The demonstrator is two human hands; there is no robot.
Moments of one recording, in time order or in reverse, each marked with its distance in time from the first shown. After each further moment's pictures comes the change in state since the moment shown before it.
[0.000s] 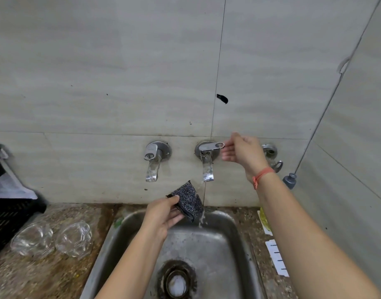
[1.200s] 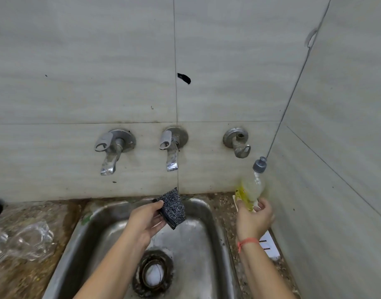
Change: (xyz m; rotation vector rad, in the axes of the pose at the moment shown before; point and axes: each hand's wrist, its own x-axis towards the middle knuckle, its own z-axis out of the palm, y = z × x) left_hand 0.006 -0.048 0.028 0.041 0.035 -0.106; right_hand -0.059 0.174 -0.086 -0.109 0.874 0.169
